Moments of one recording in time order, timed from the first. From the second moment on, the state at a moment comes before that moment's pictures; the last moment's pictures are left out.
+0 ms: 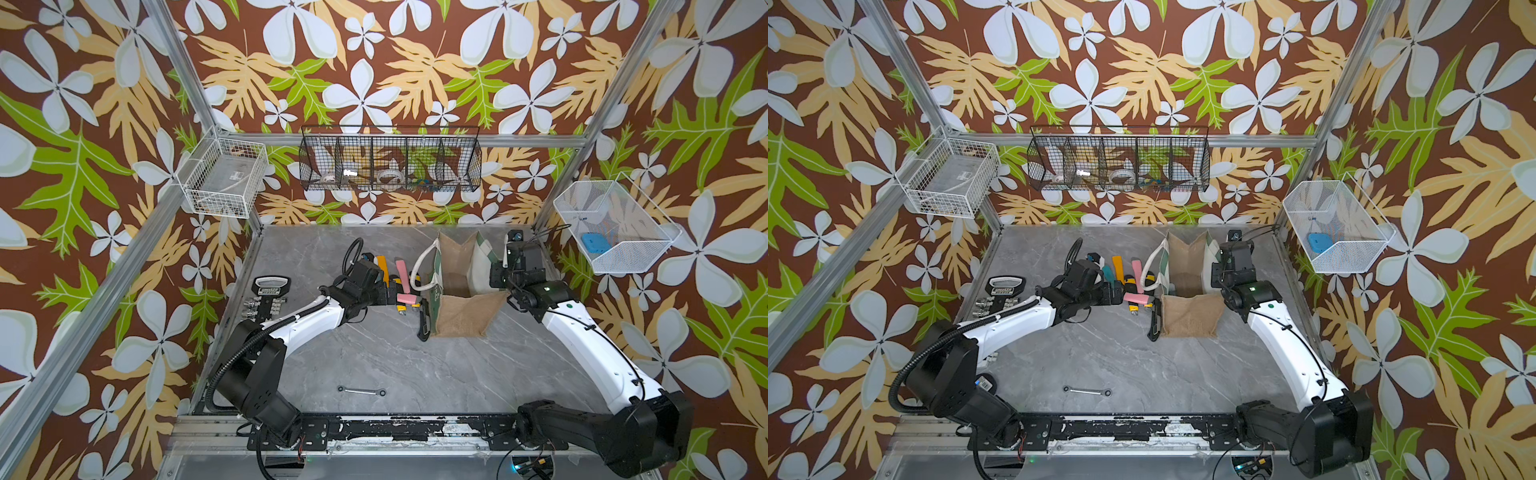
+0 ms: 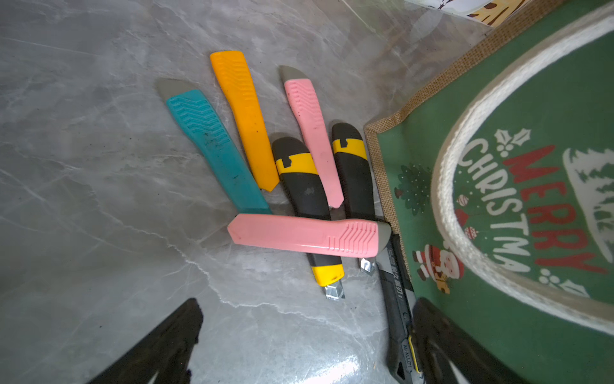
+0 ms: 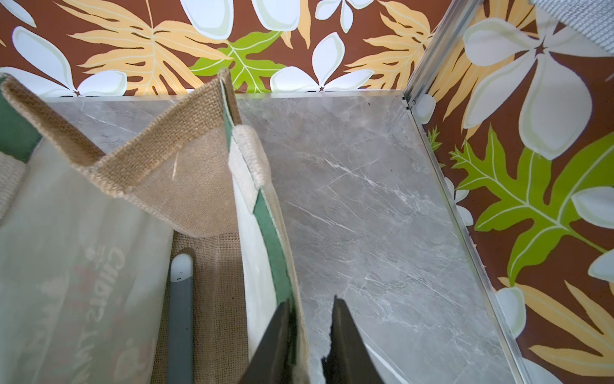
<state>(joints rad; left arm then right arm) -0.58 1.58 1.01 -0.17 -0.03 -0.54 0.21 1.24 1.08 -0.51 0.32 0.15</state>
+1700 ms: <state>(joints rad) -0.62 1.80 1.24 -0.28 0.00 -0.32 0.16 1.05 1.08 -0.53 0.20 0.17</state>
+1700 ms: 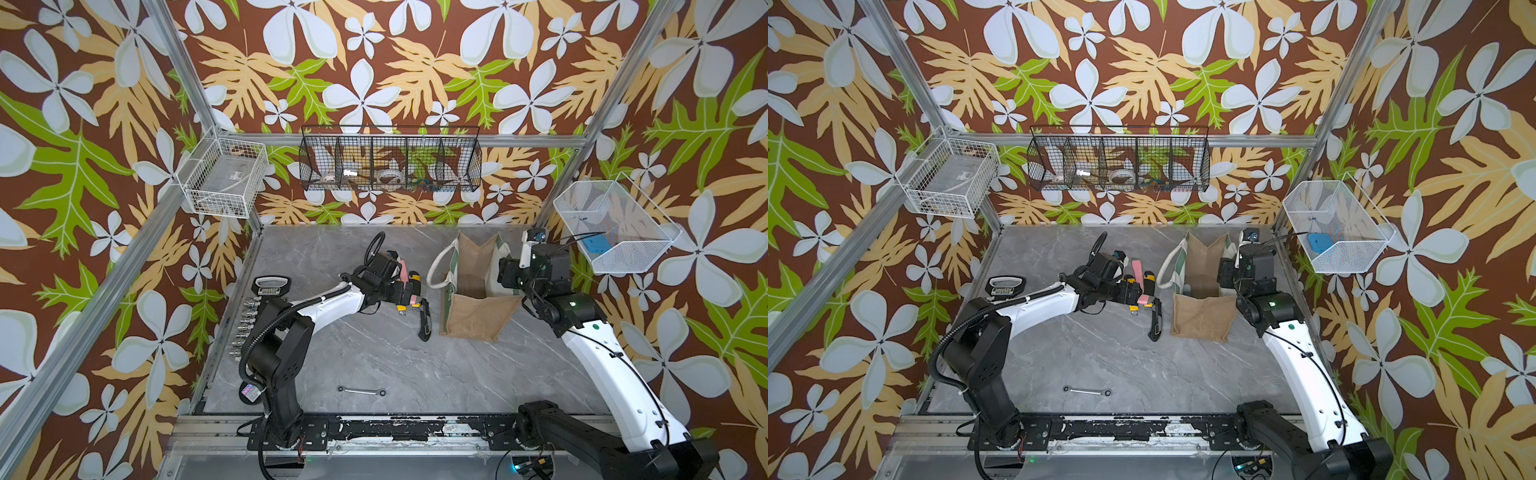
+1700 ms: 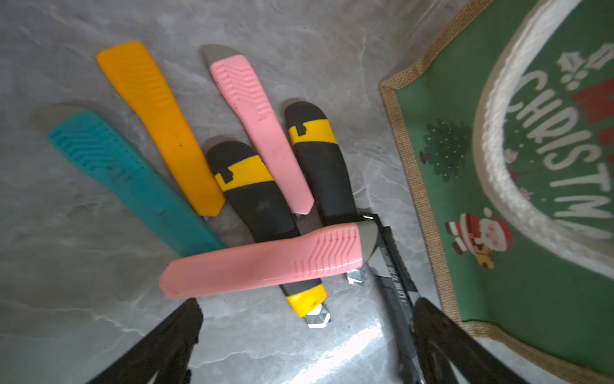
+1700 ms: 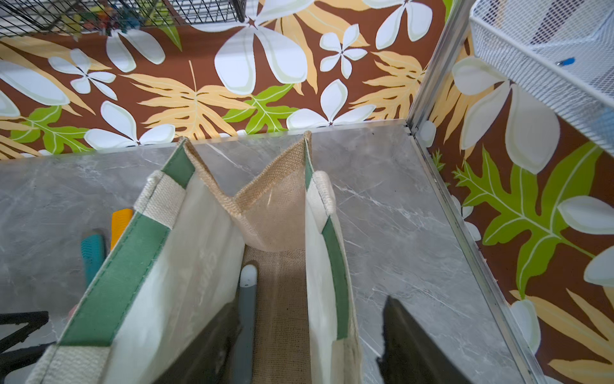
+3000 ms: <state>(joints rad) -0.64 2.00 1.37 -0.31 0.04 -0.01 0.16 0.83 1.02 -0.59 0.12 0.21</state>
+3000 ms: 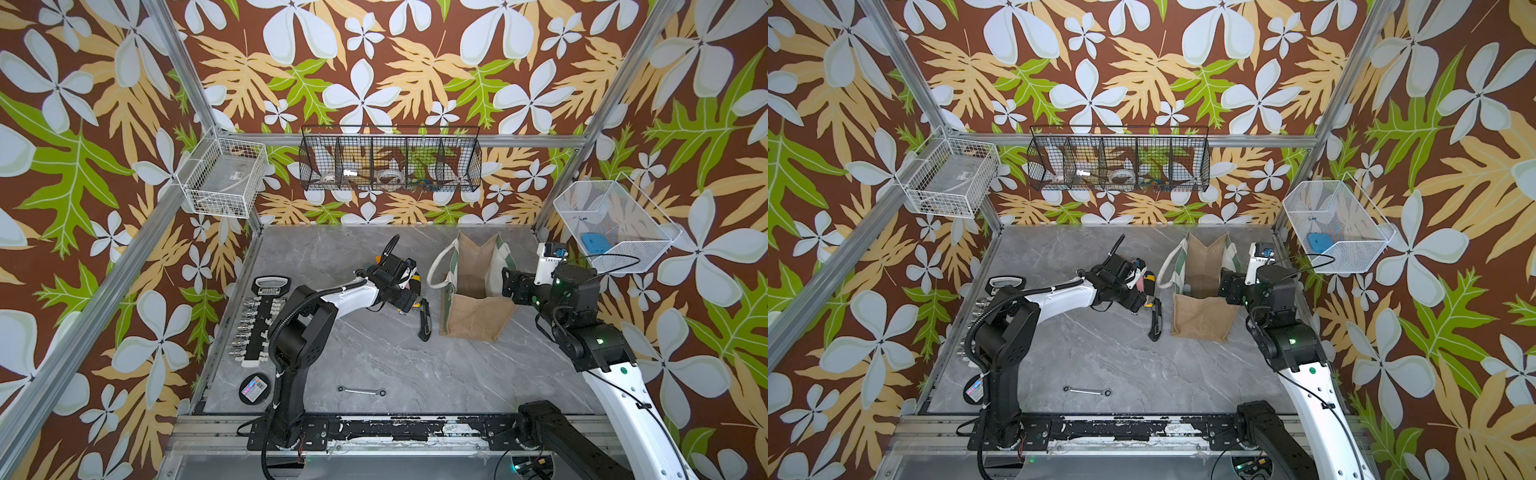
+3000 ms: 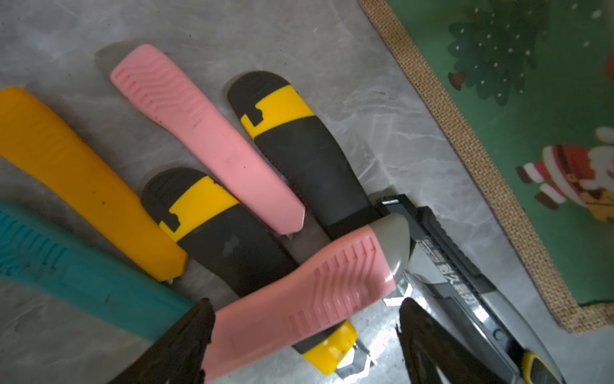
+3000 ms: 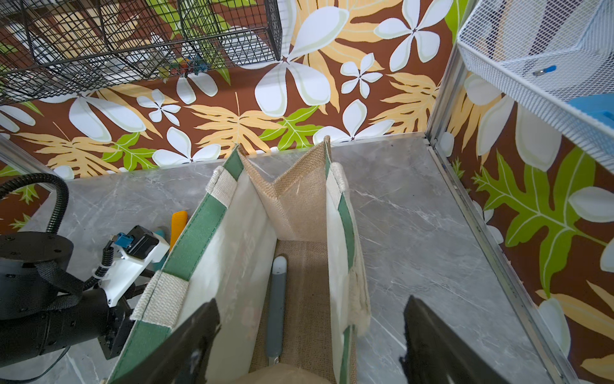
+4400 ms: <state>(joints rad) -0.65 1.99 1.26 -0.27 0.01 -0.09 0.16 0.80 0.97 -0.62 0.15 0.21</state>
